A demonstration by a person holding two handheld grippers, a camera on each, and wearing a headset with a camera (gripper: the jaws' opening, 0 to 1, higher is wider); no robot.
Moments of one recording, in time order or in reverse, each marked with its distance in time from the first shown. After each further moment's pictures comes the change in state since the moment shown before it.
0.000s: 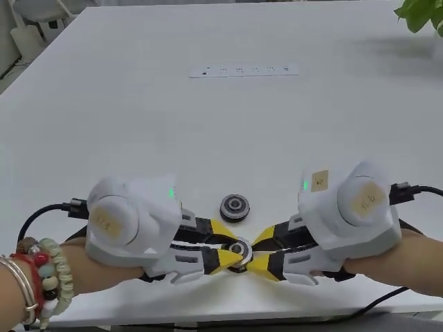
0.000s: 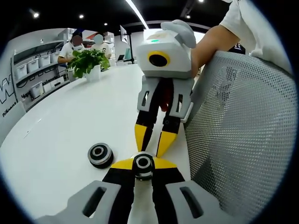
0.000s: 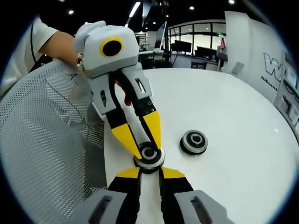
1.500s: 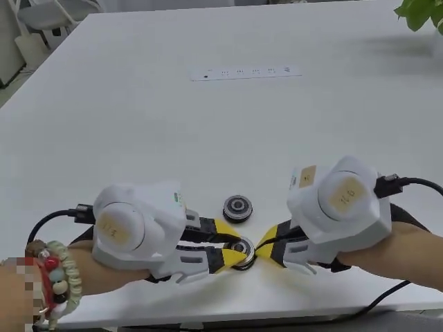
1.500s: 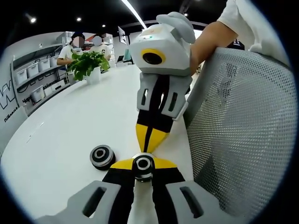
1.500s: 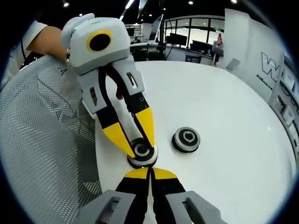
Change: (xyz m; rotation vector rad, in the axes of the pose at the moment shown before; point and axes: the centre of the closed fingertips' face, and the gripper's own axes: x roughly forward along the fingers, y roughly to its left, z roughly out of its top) left arm -0.002 0.000 0.004 0.039 -0.001 0.022; right arm 0.000 -0.010 -0.004 -0.005 0.092 -0.079
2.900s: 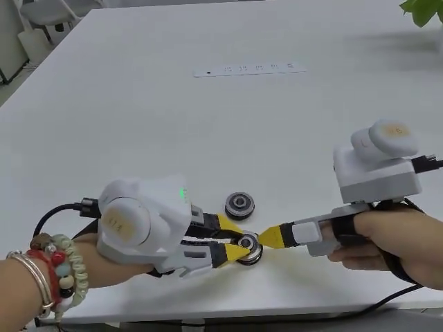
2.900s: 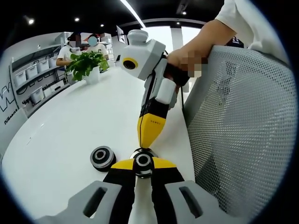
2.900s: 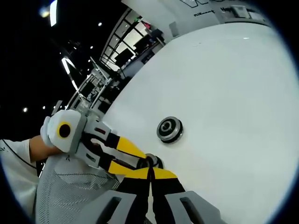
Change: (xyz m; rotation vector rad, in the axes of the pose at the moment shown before) left arm 0.001 0.000 0.001 0.017 0.012 -0.001; right arm -0.017 0.001 0.016 0.820 -0.195 0.185
